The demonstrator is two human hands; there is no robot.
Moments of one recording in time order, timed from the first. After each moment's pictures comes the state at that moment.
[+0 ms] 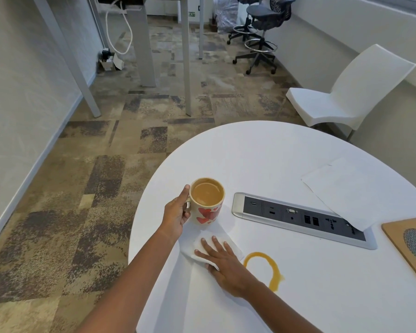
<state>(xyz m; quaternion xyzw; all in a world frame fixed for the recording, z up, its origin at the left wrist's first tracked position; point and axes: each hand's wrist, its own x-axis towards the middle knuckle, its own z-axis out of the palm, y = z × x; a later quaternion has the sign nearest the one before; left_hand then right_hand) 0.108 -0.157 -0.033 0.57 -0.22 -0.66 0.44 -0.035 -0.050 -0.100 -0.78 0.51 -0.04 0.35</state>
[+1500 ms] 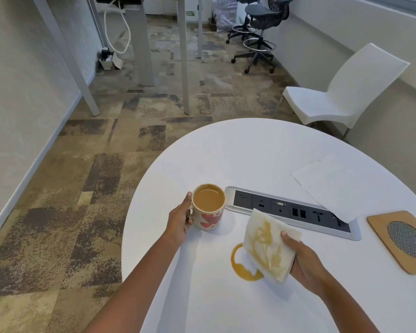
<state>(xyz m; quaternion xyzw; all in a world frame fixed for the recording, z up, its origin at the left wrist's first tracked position) 0.081 -0.121 -0.041 0.58 -0.20 -0.67 0.42 -0.159 -0.006 -0.012 -0.20 0.54 -0.44 0.69</state>
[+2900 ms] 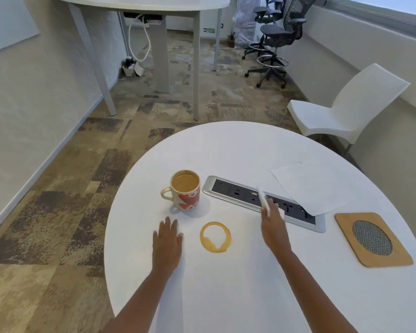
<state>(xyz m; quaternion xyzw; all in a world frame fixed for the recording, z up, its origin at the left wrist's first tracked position) 0.041 0.008 -0.109 0.73 -0.63 -0.22 0.16 -0.200 -0.007 -0.028 -0.52 0.73 -0.33 0.30</state>
